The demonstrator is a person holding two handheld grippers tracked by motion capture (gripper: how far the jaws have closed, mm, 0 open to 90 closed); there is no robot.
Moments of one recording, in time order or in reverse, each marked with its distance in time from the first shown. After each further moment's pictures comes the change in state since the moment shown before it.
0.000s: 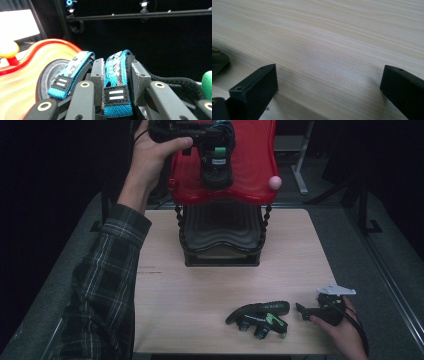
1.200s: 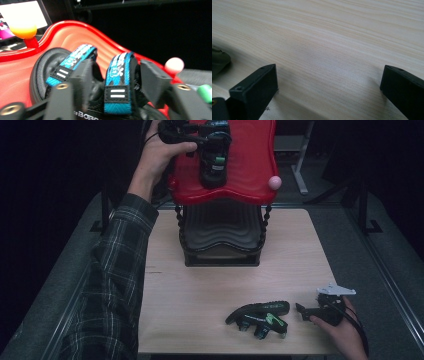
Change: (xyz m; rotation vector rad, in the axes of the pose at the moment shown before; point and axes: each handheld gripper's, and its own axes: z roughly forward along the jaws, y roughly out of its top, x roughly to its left) left arm 0.041 -0.027 0.022 0.046 0.032 0.015; right arm 0.000 0.000 0.000 0.000 0.004 -0.005
